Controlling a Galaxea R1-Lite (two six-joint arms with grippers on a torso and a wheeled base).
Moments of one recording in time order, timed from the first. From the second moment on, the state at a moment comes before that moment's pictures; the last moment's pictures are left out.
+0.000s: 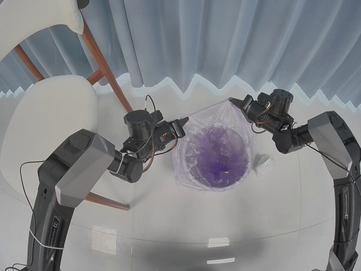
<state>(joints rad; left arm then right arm) -0.42 2.54 -1.60 -1.02 -0.28 -0.54 0.21 2.44 -1.67 -0.83 0.42 0.81</state>
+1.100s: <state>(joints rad) -0.38 2.71 -1.70 -1.03 -0.27 -0.81 0.18 2.62 -1.78 -0.84 0.39 0.84</state>
